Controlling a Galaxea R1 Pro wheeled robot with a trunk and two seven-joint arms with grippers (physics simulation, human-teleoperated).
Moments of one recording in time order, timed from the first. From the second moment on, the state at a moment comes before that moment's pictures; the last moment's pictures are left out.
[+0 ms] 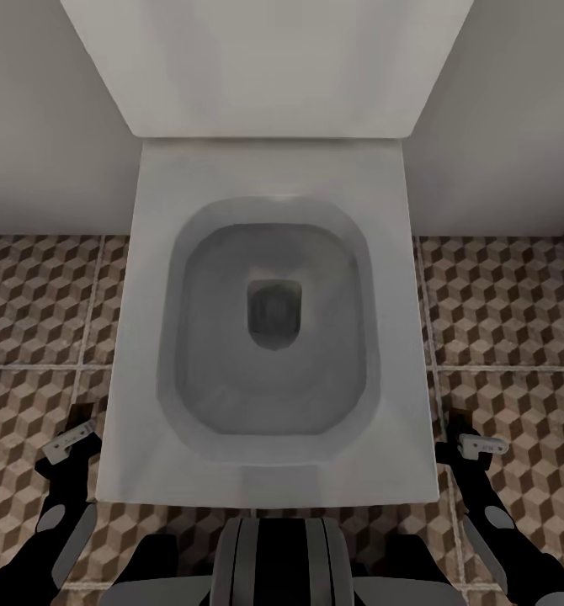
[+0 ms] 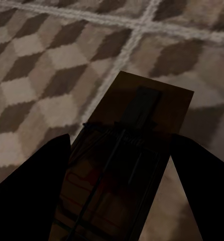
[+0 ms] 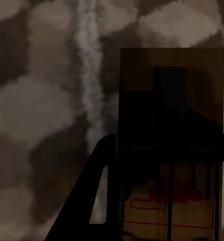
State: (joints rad) left arm -0.40 0.21 0.11 -0.88 0.36 -0.43 0.27; right arm -0.46 -0.27 0.06 -0.69 -0.22 -0.43 -0.11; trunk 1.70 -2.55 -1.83
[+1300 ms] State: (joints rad) left arm -0.40 0.21 0.12 -0.88 0.36 -0.43 0.28; right arm -0.46 -0.26 0.07 -0.63 -0.13 -0.42 -0.10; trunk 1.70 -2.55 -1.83
